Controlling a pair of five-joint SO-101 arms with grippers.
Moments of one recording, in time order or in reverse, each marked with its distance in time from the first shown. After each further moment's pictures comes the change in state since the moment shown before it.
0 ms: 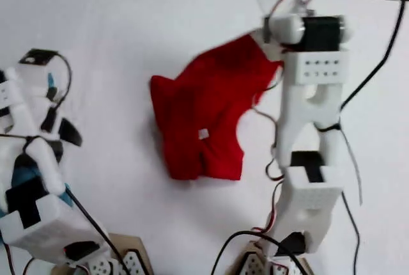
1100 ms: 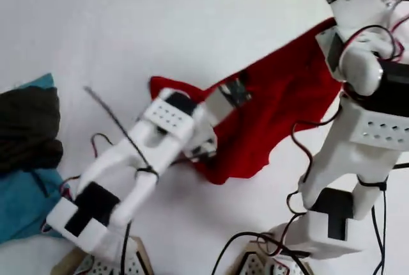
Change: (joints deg) left arm 60.0 -1.5 17.1 -24.9 11.2; right arm 12.5 -21.4 2.5 0.0 3.4
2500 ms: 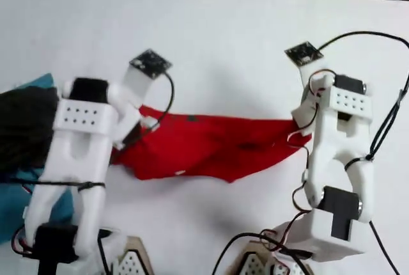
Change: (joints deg) left arm -26.4 -21.6 0.5 23.6 -5.3; right arm 4.0 0.1 73.8 -29.9 -0.1
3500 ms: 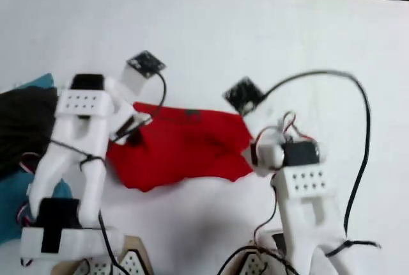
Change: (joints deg) left arm -4.0 12.8 0.5 -11.4 -8.4; right arm -22.6 -45.9 40.4 -4.9 -8.7
